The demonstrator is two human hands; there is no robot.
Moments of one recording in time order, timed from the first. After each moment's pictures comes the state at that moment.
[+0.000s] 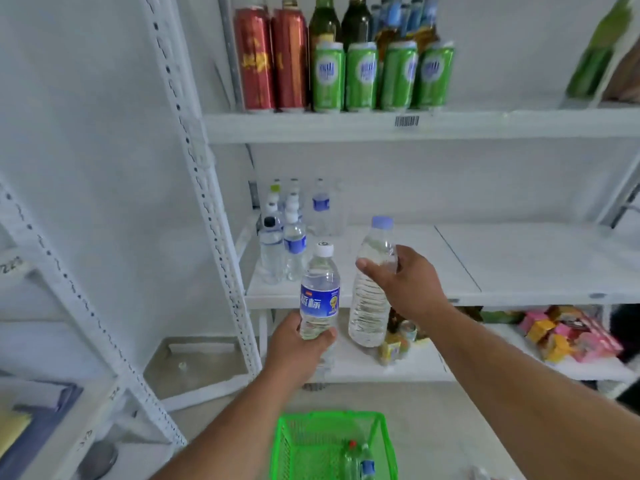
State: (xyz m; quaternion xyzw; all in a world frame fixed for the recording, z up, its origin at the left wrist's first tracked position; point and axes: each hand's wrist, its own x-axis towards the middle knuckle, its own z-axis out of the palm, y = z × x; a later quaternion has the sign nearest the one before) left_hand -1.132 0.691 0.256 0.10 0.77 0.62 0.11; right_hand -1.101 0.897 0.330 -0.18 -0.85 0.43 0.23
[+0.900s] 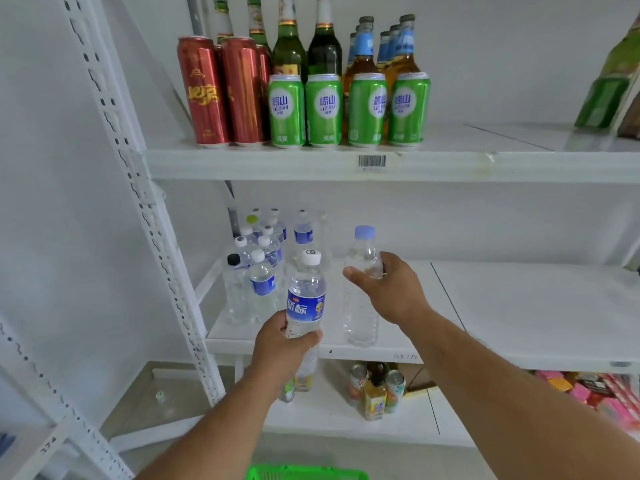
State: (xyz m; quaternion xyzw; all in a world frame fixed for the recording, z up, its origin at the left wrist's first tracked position) left_hand -1.218 0.814 0.277 0.05 0.78 0.62 0.07; right_hand -1.194 1.019 0.350 -0.15 -0.85 0.46 0.21
